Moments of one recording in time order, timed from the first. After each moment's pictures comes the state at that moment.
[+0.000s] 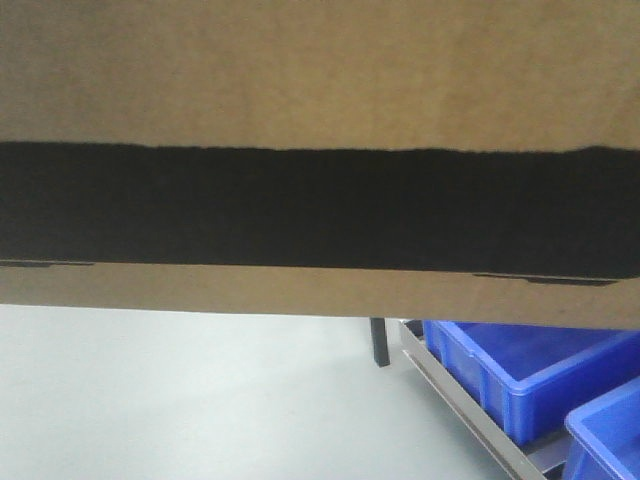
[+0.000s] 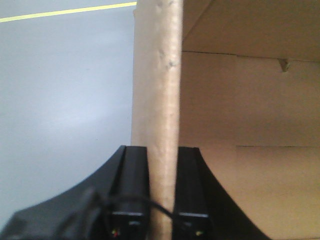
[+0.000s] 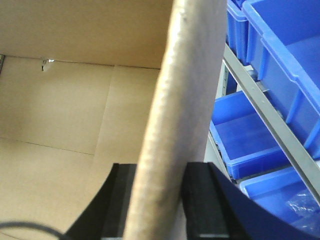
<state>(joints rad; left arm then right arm) -0.51 0.67 -1.18 0.22 1.01 -0.34 -0.05 0.50 -1.00 0.29 0.96 -0.09</state>
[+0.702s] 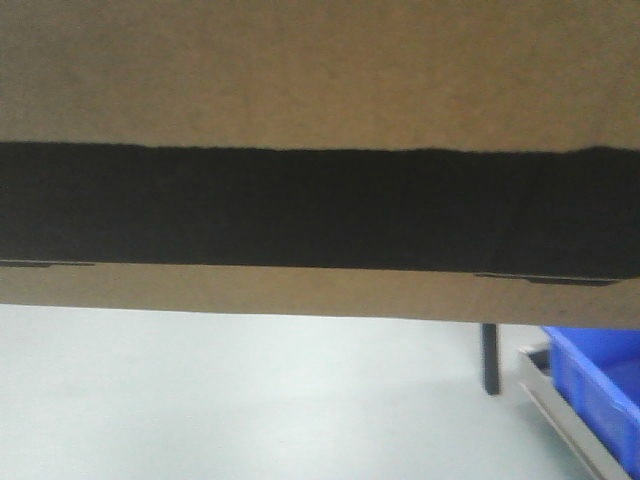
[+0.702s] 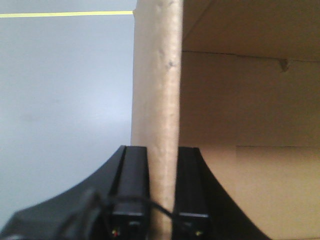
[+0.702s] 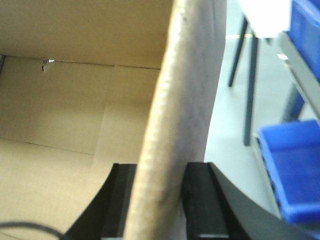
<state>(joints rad) -0.51 0.67 -1.18 0.21 1.01 -0.34 -0.05 0.49 -1.00 0.29 0.96 -0.09</state>
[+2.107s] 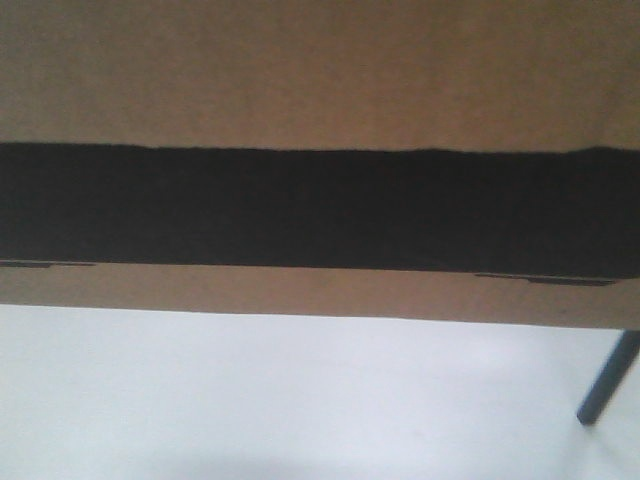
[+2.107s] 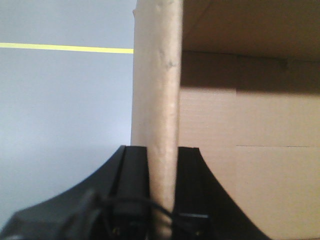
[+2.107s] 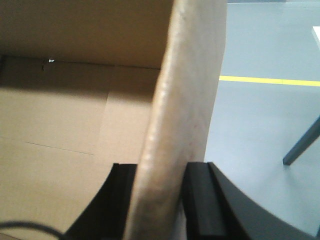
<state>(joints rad) -0.51 0.67 -1.18 0.21 1.01 -0.34 -0.05 0.49 -1.00 0.29 0.96 -0.09</state>
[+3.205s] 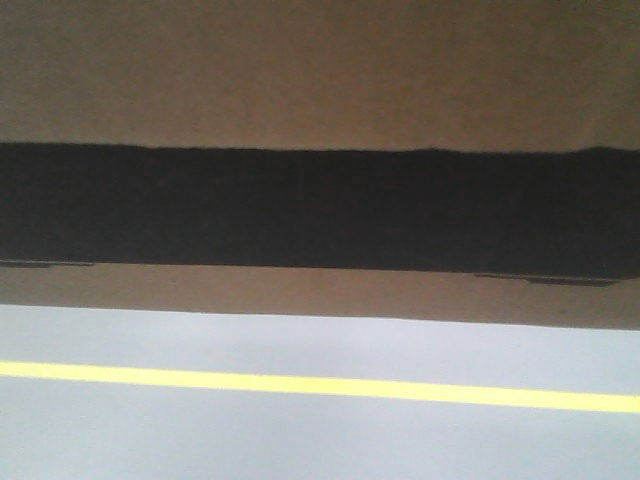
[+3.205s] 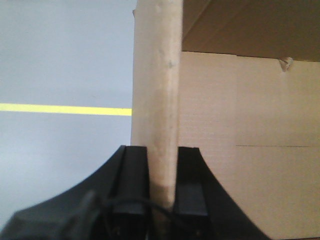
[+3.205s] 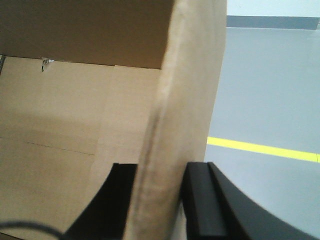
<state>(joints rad) -0.51 0.67 -1.18 0.21 1.01 -0.34 -0.05 0.49 -1.00 0.29 0.96 -0.09</state>
